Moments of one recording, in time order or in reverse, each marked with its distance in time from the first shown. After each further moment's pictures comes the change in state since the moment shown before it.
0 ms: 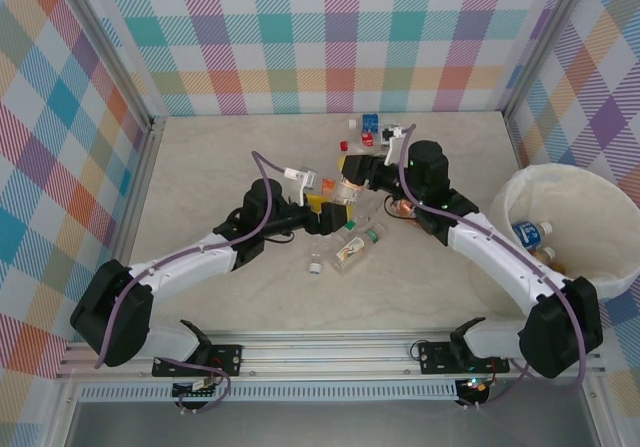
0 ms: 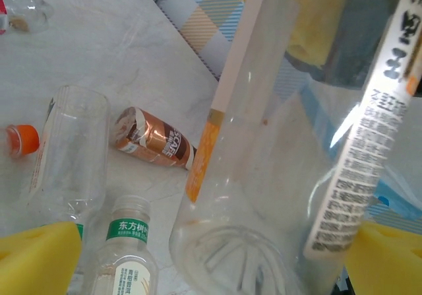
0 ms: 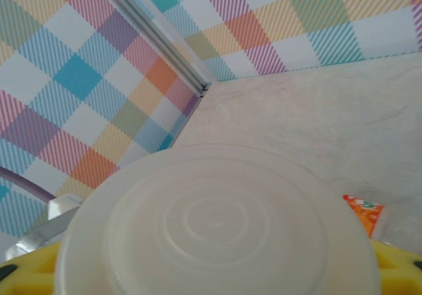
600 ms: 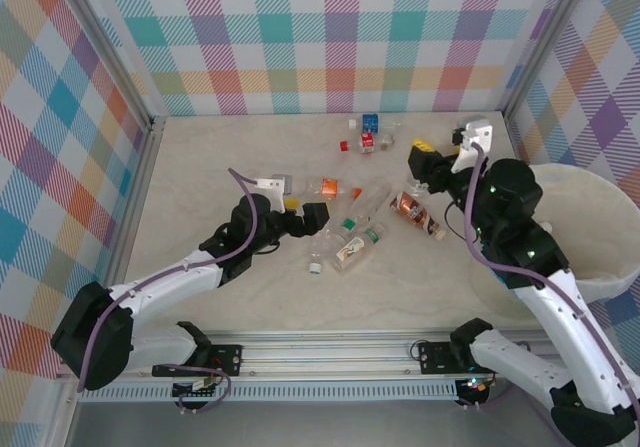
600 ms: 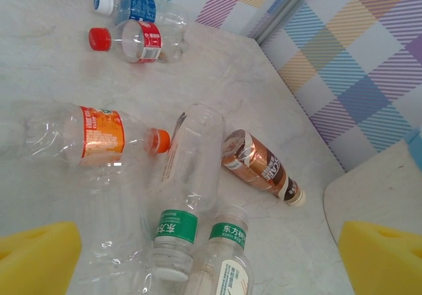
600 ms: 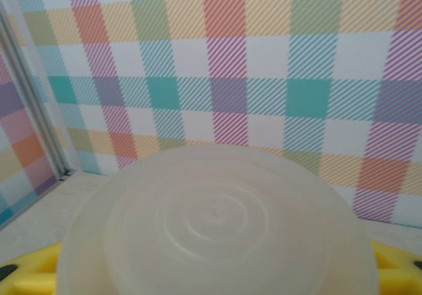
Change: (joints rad) left arm 0.008 -0.126 -0.129 -0.056 -0.317 -0.008; right arm 0.000 -0.407 0.171 -0.360 0.482 -0.499
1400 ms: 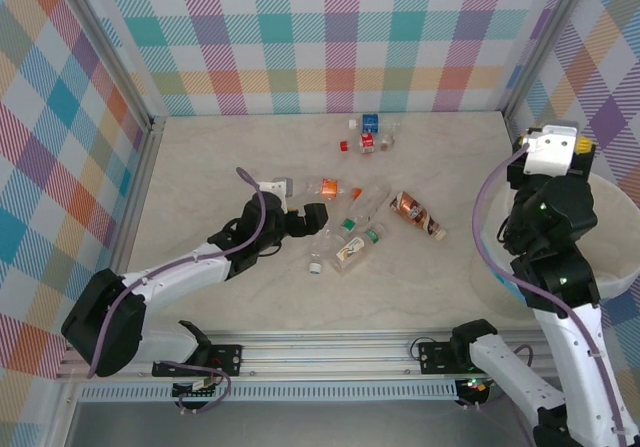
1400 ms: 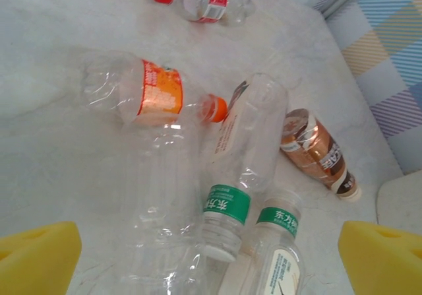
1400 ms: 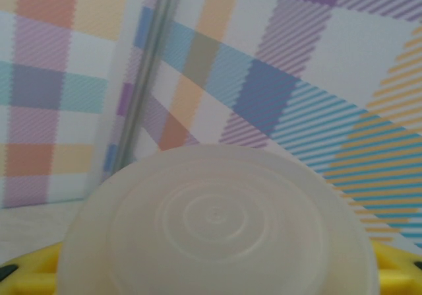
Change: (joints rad) left arm 0.000 0.101 0.058 -0.182 -0.089 -0.085; right arm -0.344 -0.047 0.032 -0.002 0.616 -0.465
